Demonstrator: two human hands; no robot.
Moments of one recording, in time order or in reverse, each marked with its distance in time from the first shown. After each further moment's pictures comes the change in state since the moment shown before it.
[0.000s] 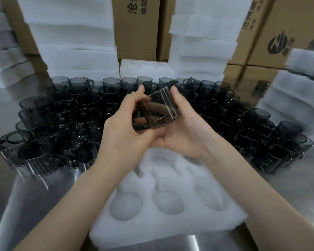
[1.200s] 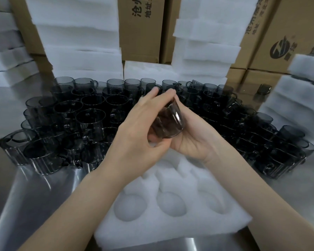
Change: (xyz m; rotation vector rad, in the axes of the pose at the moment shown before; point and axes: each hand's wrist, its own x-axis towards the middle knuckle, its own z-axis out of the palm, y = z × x) left_hand -0.003 0.007 -0.001 0.084 -0.107 0.331; right_hand 0.004 0.001 -0.006 0.125 0.037 0.012
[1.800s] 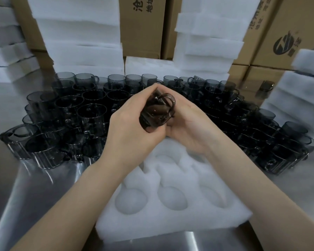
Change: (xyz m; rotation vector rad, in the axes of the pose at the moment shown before) left_hand 0.003 0.002 0.000 -0.002 0.143 -0.230; right_hand 0.002 0.003 0.004 -0.287 0.167 -0.231
